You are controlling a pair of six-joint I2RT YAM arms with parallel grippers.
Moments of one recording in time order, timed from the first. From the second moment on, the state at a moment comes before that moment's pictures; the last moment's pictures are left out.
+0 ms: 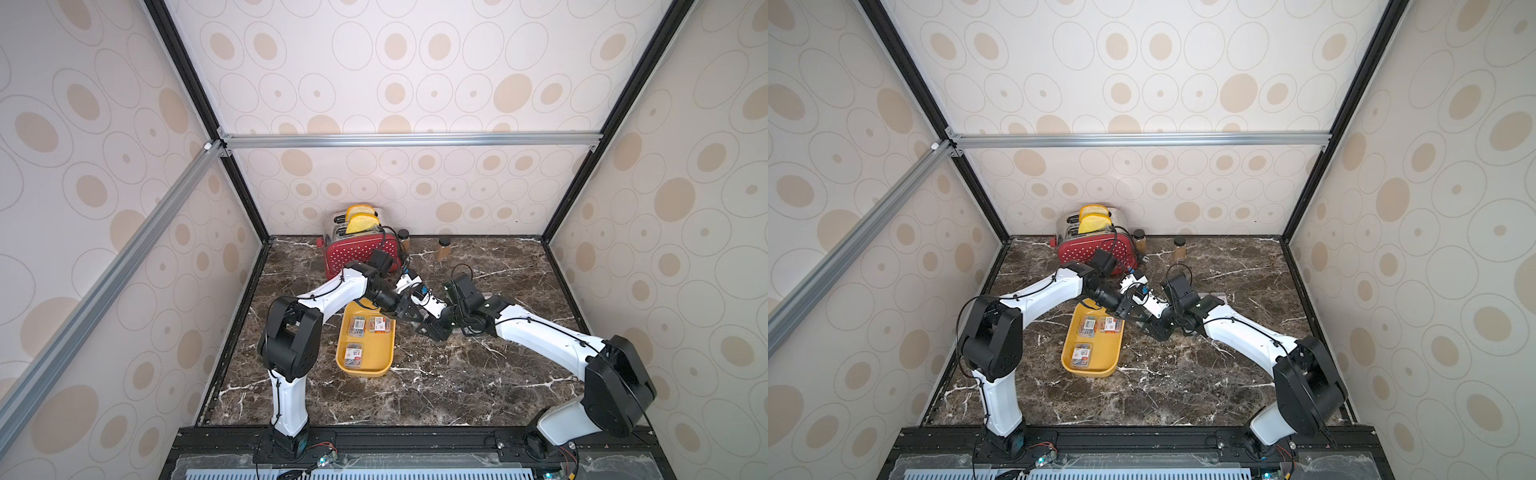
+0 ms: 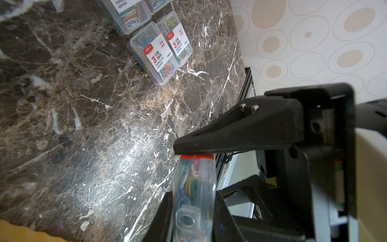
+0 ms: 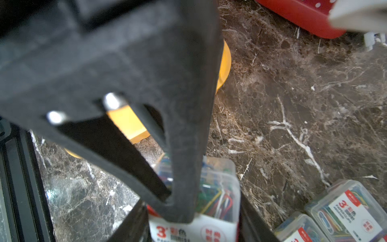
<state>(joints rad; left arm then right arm) -0.51 1.92 1.49 -0.84 0.94 -0.03 0.74 1.50 1.04 -0.45 -0.29 -0.25</state>
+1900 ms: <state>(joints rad) -0.43 1.62 1.30 -0.54 0.79 -0.32 0.15 1.73 1.08 -0.72 -0.08 0.02</state>
